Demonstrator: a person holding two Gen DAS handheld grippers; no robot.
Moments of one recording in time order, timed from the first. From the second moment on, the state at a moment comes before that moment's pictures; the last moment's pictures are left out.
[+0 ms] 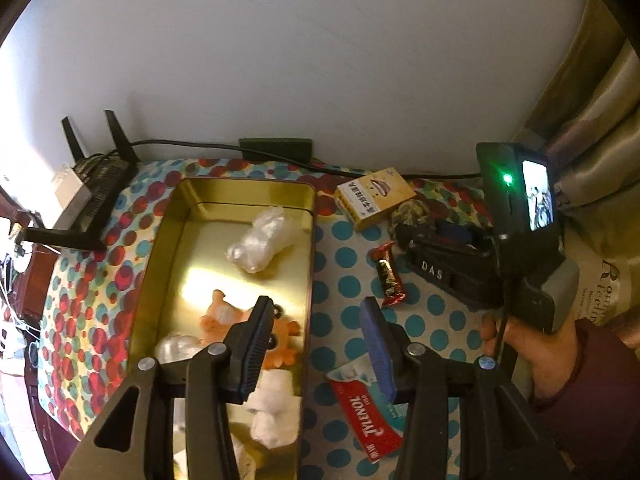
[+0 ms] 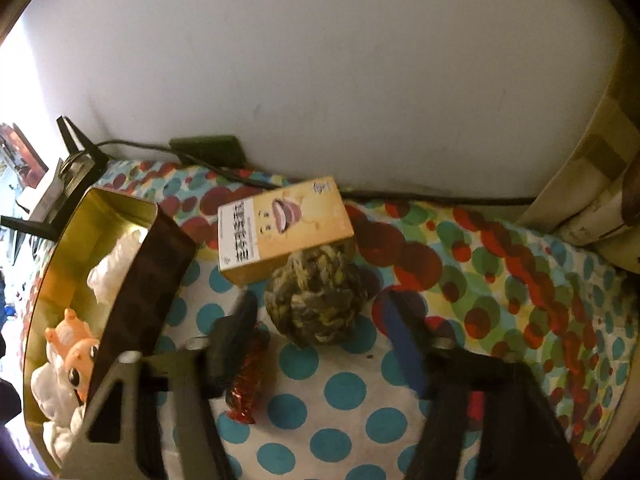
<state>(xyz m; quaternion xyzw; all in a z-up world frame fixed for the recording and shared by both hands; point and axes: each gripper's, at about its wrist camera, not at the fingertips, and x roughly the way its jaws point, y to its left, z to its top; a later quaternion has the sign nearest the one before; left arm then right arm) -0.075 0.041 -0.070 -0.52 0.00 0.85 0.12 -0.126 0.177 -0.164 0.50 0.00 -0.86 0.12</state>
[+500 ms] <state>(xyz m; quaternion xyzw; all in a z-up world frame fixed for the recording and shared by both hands) -0.111 0.111 -0.119 -0.56 0.00 0.81 0.18 -0.073 0.255 -0.132 0.48 -0.06 -0.87 0.11</state>
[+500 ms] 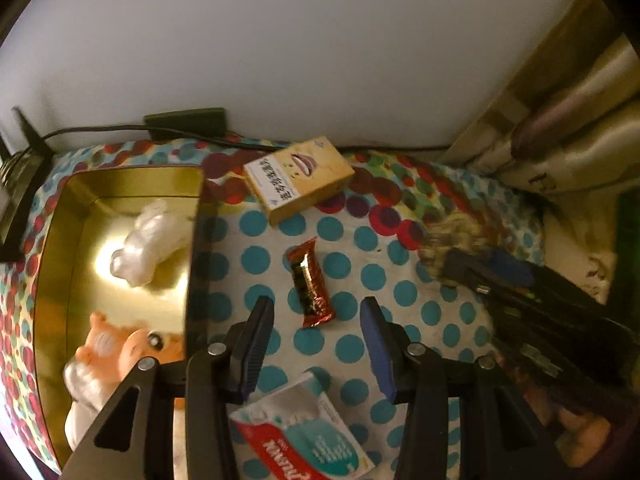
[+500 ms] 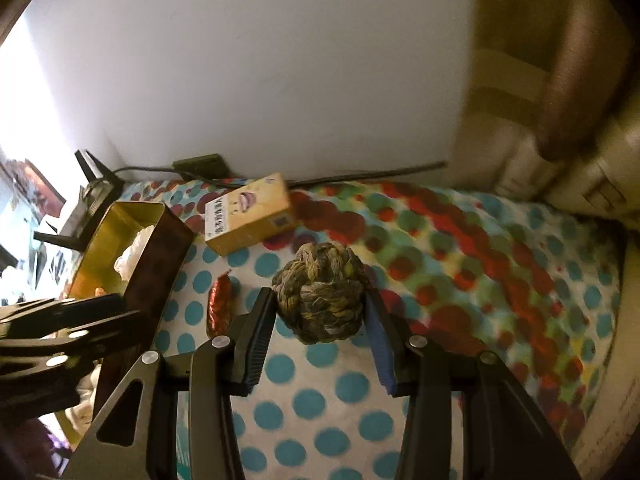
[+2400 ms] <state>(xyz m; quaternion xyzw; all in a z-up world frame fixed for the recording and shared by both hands) -0.085 0.053 -0.091 -0.53 0.02 0.84 0.11 -0.070 0.235 -0.156 0.53 -0.10 -0.82 0.18</state>
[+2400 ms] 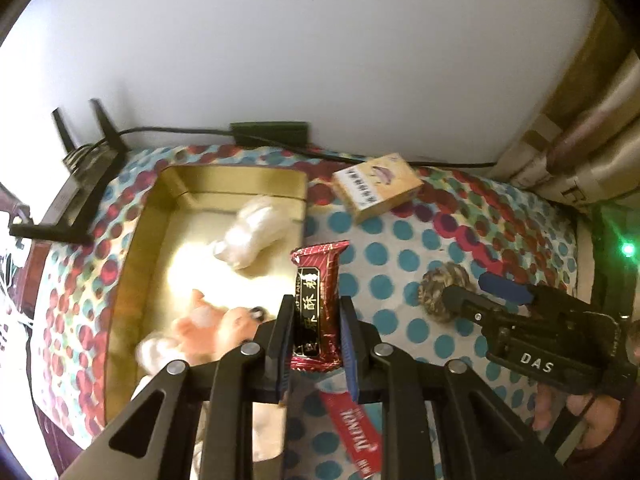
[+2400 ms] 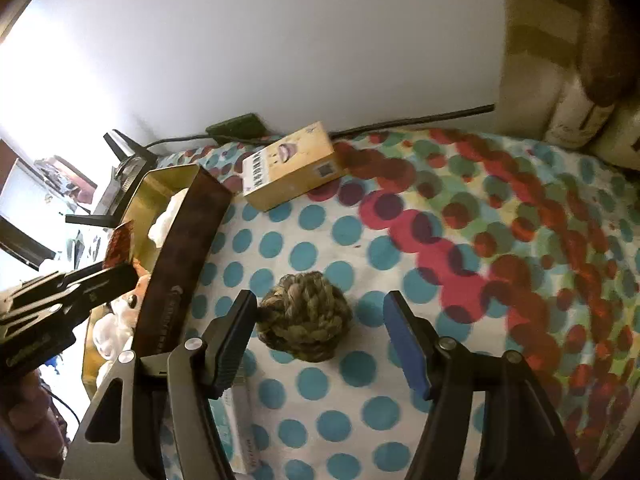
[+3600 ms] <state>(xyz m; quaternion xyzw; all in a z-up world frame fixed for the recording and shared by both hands) -0.055 -0.038 -0.100 -0.56 0.01 0.82 0.06 -0.046 0.243 -0.114 0.49 -0.09 -0.85 0.15</state>
